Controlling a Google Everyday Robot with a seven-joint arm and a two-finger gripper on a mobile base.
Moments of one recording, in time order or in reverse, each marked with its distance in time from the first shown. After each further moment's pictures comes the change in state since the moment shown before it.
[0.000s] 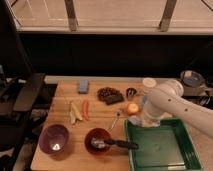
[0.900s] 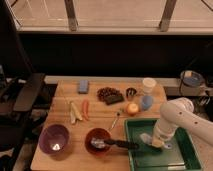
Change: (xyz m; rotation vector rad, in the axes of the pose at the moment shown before) arm 0.057 0.055 0.061 -0.192 0.003 0.244
